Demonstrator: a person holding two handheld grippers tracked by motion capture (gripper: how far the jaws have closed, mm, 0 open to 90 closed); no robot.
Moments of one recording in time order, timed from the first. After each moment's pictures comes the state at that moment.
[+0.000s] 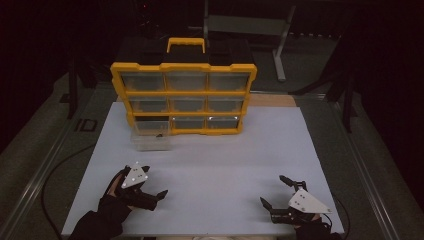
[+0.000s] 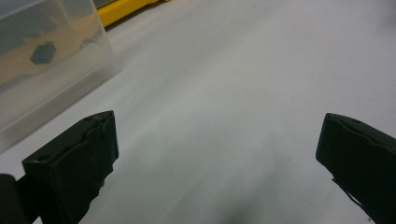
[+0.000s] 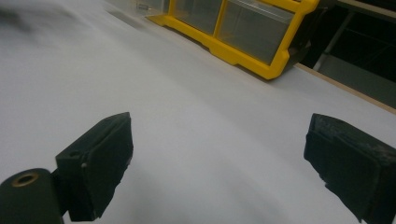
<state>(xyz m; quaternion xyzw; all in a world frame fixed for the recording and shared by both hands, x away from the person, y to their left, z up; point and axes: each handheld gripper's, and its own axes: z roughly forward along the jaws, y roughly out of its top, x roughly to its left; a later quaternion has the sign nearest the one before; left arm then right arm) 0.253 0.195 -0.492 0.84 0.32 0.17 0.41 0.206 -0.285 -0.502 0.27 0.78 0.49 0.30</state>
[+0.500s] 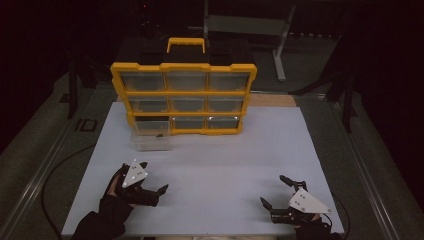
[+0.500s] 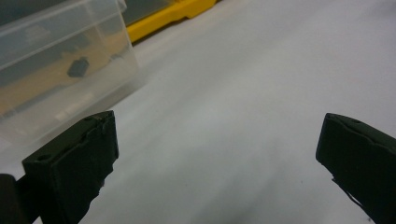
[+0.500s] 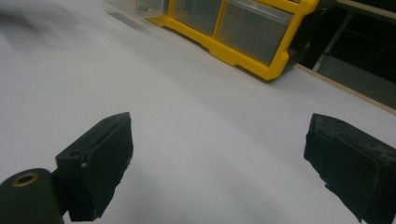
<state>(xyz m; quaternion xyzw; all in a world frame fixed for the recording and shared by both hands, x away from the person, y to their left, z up) 0.252 0.190 -0.482 0.82 0.34 0.21 0.41 0.206 -0.285 -0.502 0.27 0.77 0.49 0.30</state>
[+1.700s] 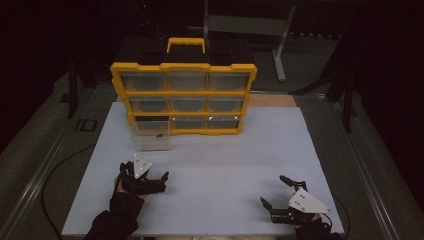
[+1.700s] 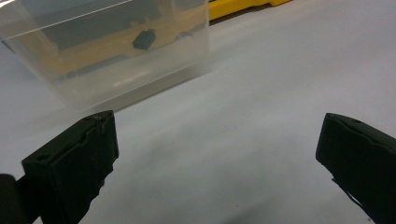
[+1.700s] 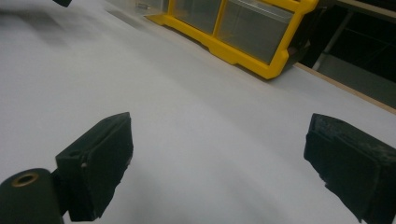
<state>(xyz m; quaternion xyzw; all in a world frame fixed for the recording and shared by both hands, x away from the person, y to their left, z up) 0.274 0.177 -0.503 0.76 0.47 0.27 0.36 0.206 -0.285 -0.502 0.27 0.78 0.49 0.30</state>
